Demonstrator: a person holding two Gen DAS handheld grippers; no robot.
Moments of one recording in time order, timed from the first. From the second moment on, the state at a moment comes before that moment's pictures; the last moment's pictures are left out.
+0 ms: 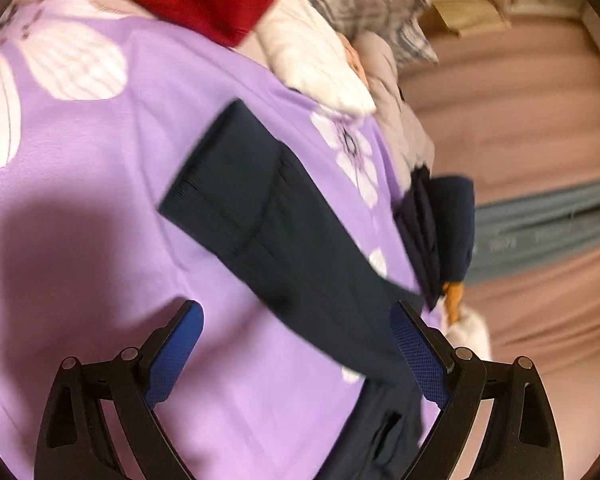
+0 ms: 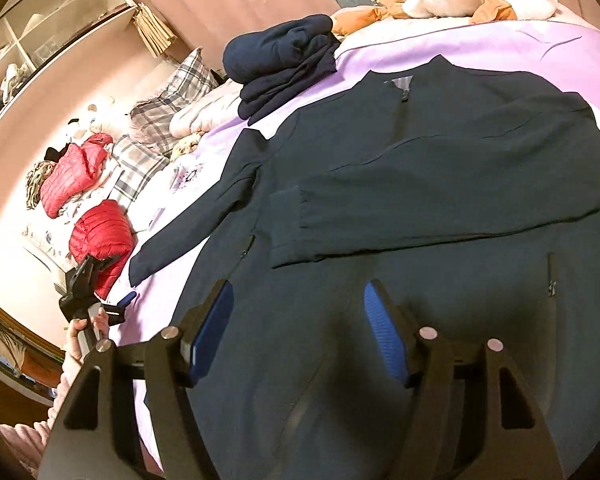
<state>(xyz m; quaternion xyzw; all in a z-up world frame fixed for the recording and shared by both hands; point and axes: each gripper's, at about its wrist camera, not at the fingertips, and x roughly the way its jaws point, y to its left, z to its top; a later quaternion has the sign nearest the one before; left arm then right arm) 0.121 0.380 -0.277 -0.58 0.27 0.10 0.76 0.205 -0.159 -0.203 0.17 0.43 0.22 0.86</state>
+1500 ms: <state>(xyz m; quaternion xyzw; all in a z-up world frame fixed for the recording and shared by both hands) 0.199 0.353 -0.194 -0.34 0.33 0.14 0.87 0.198 -0.142 -0.215 0.22 0.43 0.22 0.85</state>
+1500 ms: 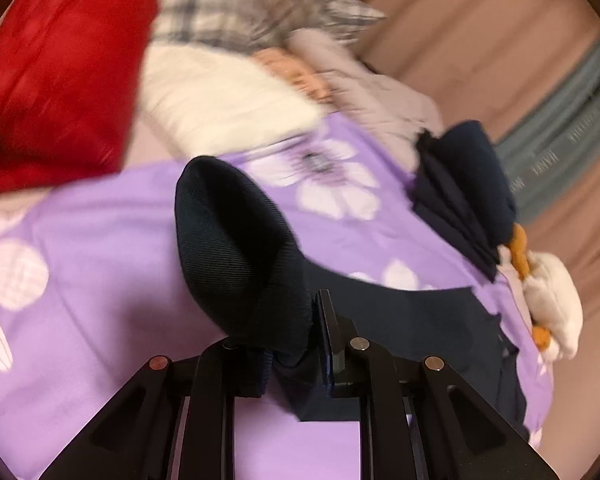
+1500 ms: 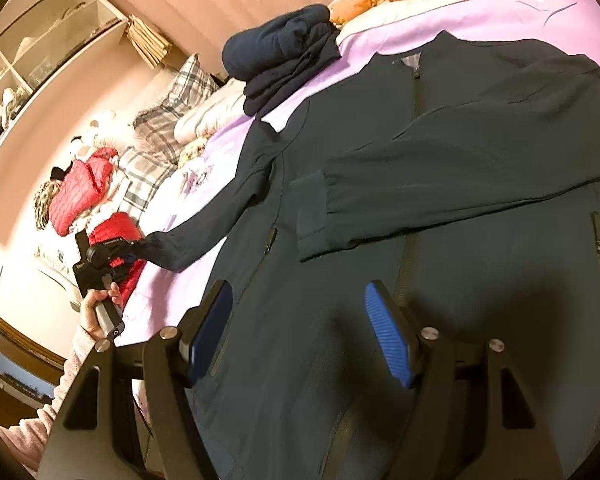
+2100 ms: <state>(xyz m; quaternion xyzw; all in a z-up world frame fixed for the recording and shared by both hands) 0.254 0.136 -0.073 -0.18 0.32 -0.06 0.93 0.154 -0.209 -0.210 0.26 0.39 0.18 0.86</state>
